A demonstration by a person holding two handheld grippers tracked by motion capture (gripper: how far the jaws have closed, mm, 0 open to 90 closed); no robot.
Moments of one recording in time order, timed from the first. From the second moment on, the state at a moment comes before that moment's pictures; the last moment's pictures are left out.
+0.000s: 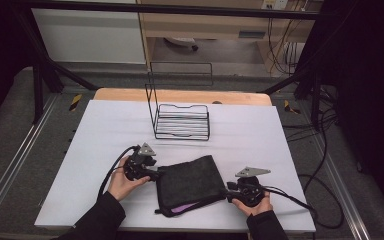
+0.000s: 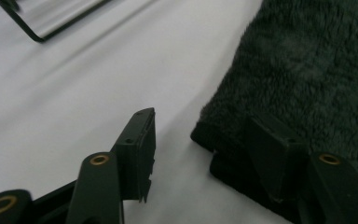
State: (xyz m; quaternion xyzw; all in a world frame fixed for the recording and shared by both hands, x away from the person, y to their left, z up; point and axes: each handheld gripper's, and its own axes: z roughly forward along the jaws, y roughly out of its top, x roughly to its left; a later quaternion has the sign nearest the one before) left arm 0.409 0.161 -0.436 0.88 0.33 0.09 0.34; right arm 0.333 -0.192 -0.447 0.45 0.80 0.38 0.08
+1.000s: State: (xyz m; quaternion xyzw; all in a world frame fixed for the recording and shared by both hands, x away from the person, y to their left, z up) left arm 0.366 0.179 -0.427 0.85 0.37 0.05 0.37; right arm 0.377 -0.180 -0.426 0.43 0.82 0.38 0.06
